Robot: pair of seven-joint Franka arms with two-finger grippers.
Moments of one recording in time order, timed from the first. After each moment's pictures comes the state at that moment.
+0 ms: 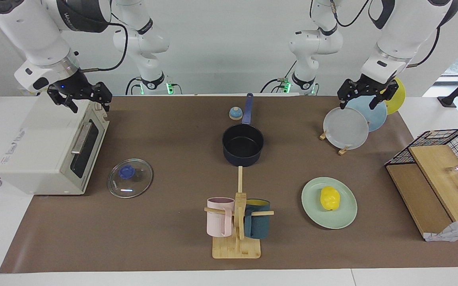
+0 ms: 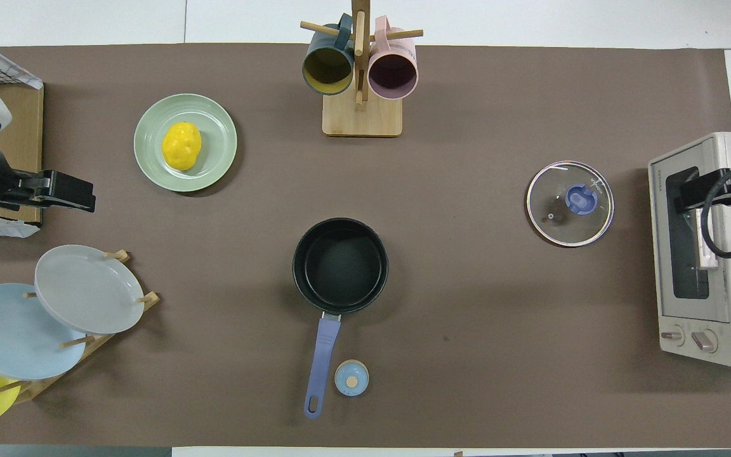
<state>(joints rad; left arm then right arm) -0.09 -0.03 -0.07 -1.60 0.00 1.55 -0.05 0.00 0.02 -0.05 -1.57 -0.01 1.49 -0.09</state>
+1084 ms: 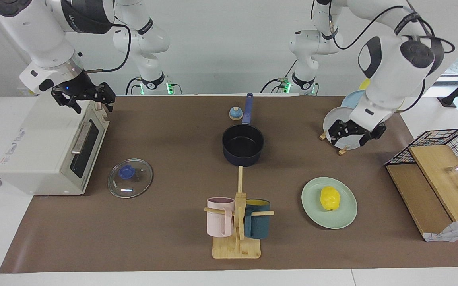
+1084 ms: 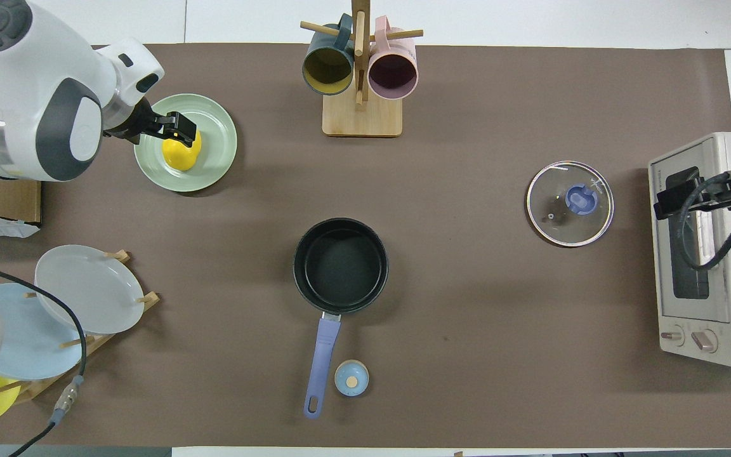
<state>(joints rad) -0.12 0.51 -0.07 -1.44 0.03 1.95 -0.04 0.02 0.00 -0.04 -1.64 -0.01 1.55 -0.12</state>
